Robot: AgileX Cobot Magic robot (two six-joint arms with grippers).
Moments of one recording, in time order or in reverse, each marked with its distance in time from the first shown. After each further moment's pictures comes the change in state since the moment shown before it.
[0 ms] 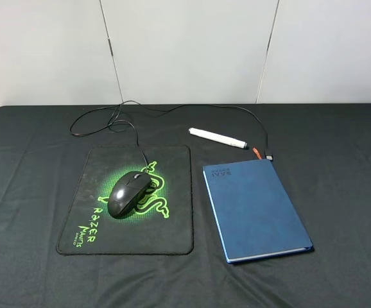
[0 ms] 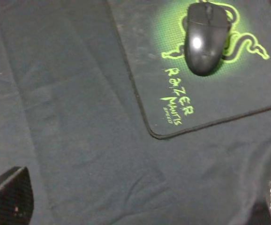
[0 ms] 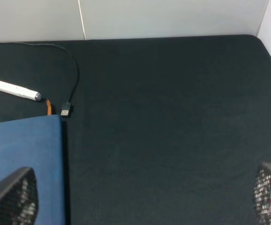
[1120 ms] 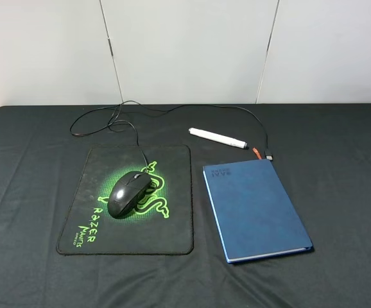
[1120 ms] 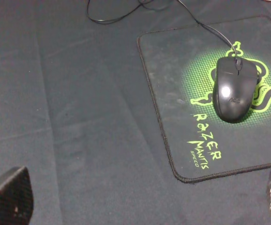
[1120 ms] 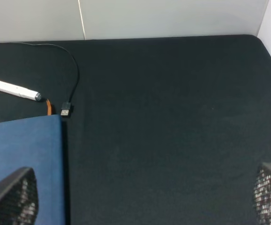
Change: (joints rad) left arm 0.060 -0.270 0.140 0.018 -0.103 0.002; right arm 0.000 0.000 0.000 0.000 0.000 0.000
